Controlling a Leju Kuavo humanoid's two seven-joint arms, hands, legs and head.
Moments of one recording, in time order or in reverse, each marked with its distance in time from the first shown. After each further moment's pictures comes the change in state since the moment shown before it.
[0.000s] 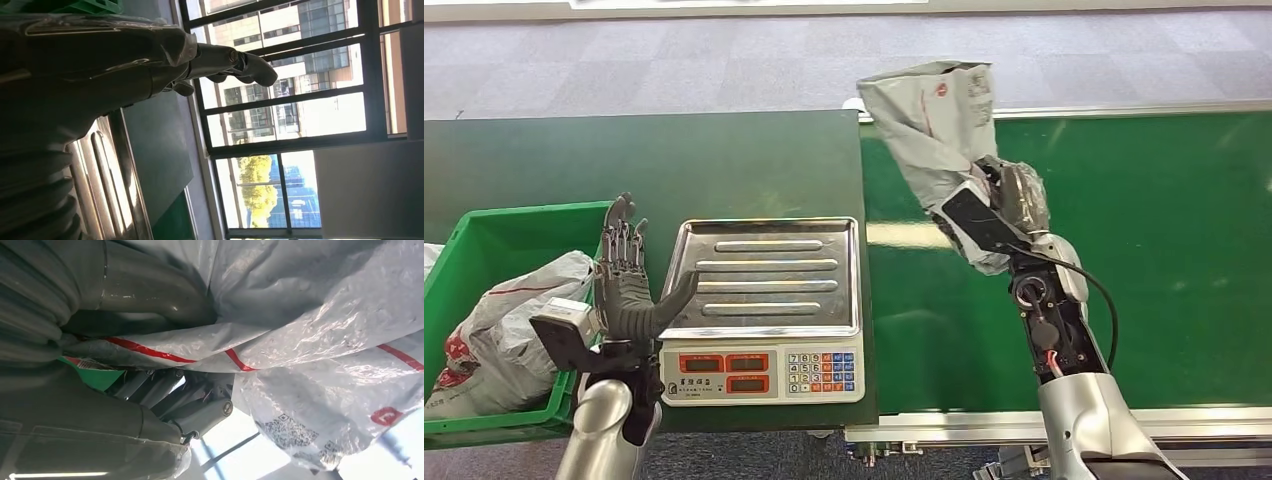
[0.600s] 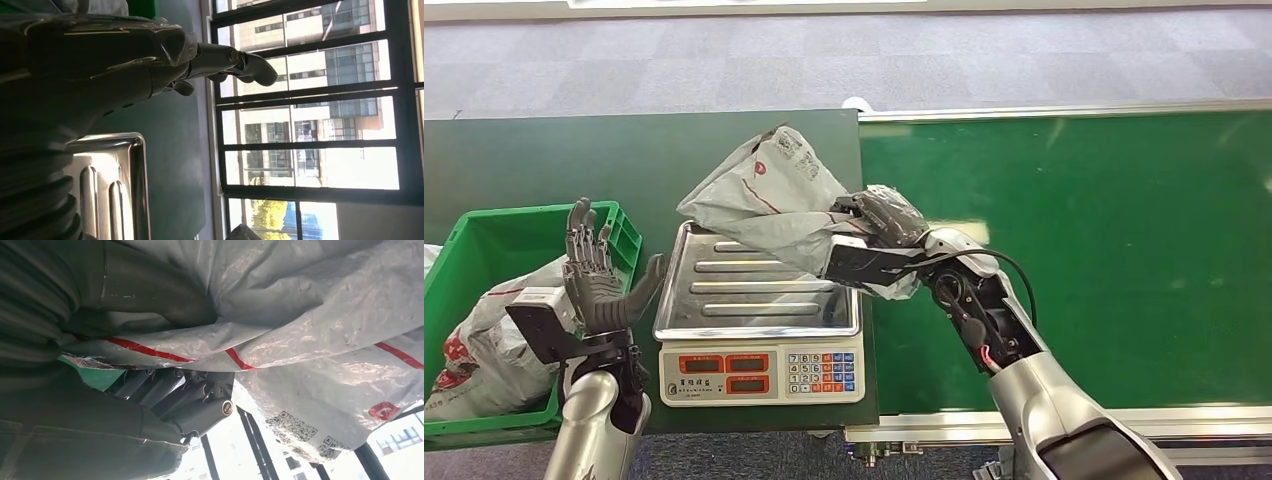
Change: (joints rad) left arm -0.019 0.000 0.107 0.079 0.056 0.089 -0.003; right arm -0.094 0.085 0.368 0.085 -0.046 0.238 -0.098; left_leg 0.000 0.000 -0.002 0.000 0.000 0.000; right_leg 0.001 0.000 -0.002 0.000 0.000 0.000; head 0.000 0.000
